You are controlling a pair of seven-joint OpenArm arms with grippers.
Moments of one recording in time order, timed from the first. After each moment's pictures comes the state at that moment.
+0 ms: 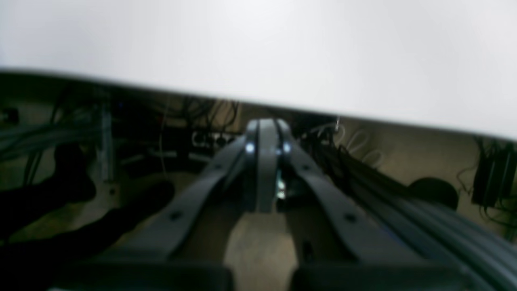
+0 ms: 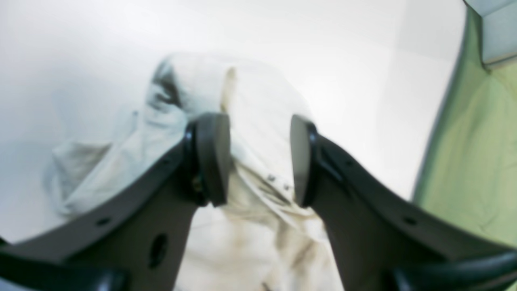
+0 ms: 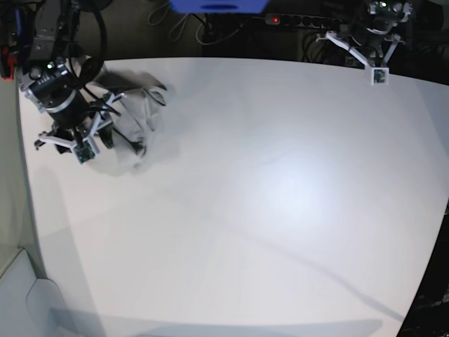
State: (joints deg) left arm 44.1 -12.3 -12.2 116.0 -18.5 -0.4 41.3; right arm -18.4 7.0 18.5 117.3 -0.1 39.6 -43.7
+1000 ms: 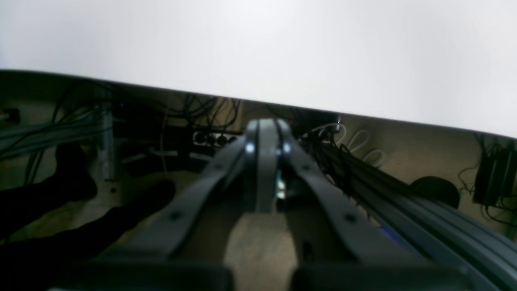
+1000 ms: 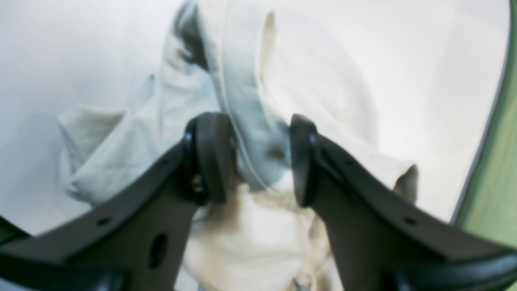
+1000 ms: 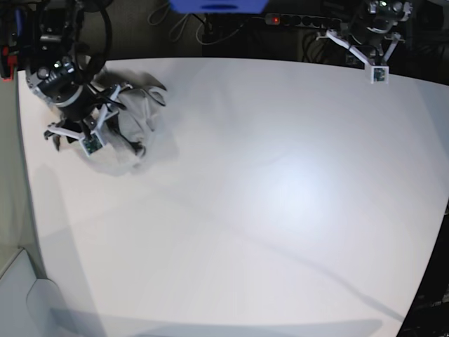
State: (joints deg) left arm 44.4 -12.3 -12.2 115.9 -18.5 -0.4 41.9; right arm -18.7 6.7 17.4 112.6 -0.6 39.6 -43.9
